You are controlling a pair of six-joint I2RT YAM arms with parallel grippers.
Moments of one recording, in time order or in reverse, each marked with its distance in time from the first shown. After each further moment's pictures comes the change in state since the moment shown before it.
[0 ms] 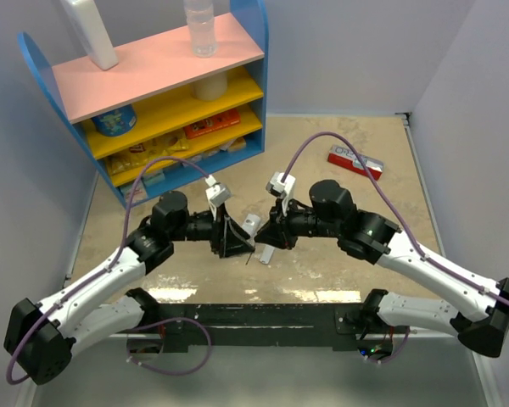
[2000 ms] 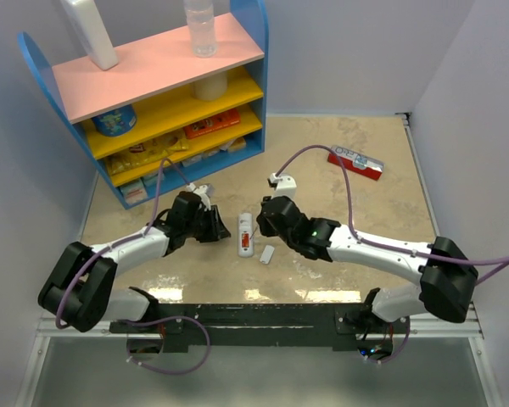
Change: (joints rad) left arm 0.174 0.400 -0.067 -0.064 -0.571 -0.166; right arm 0.070 0.290 -0.180 0.259 0.838 0.481
